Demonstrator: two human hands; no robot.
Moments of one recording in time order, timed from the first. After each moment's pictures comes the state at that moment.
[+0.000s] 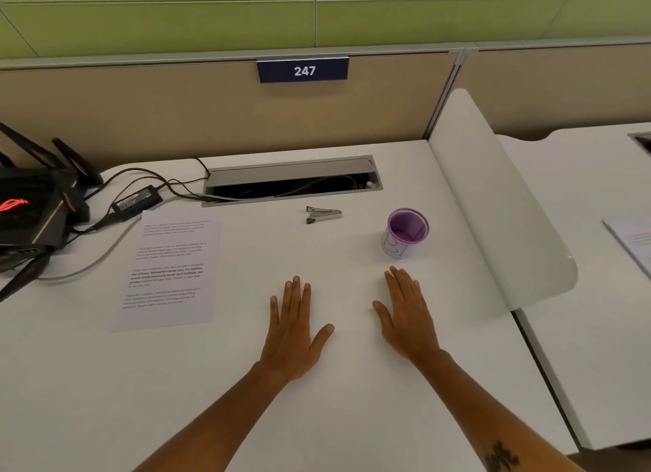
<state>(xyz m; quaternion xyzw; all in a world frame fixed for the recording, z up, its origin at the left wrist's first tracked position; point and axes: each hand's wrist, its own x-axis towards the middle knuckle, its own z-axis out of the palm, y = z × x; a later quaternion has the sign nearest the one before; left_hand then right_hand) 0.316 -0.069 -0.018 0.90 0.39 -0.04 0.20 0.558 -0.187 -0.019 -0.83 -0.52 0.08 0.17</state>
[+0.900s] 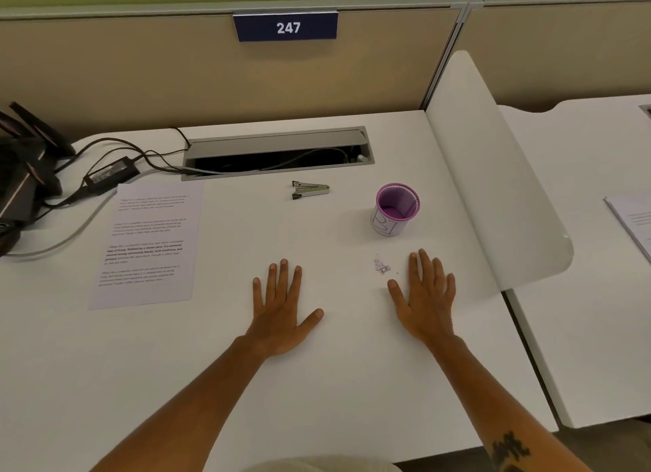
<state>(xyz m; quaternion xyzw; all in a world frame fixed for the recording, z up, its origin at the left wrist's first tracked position) 0.325 -0.069 -0.025 0.88 0.40 -0.12 0.22 0.602 -0.225 -0.028 -0.90 -0.43 0.09 0.07</state>
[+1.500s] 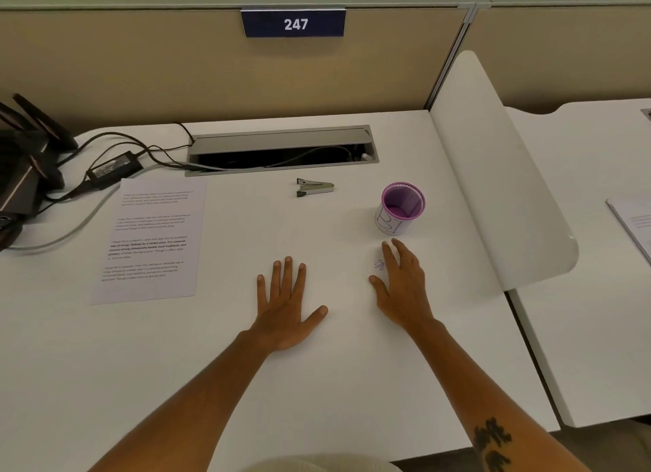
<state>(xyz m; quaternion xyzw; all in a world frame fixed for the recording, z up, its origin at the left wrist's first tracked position) 0.327 -0.066 -0.021 0.88 0.39 -0.14 0.23 0.580 -0.178 -0.019 -0.85 -0.50 0.12 0.15</state>
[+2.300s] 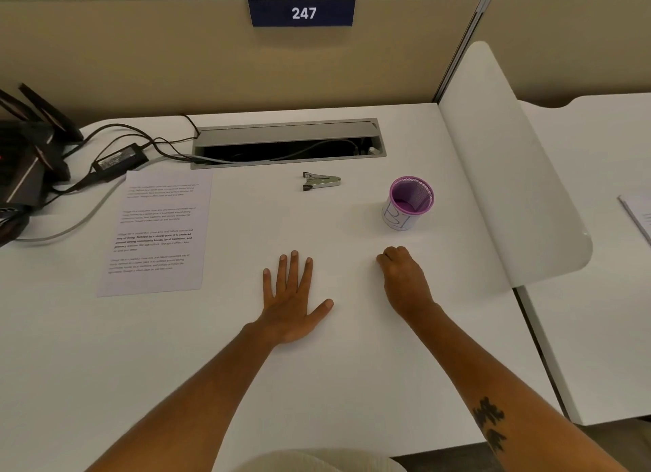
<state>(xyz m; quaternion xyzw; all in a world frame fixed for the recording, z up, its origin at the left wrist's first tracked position) 0.327 -0.064 -0.021 0.87 0.39 -0.16 0.24 0.577 -0.161 -0.019 -0.78 -0.62 -0.01 0.11</state>
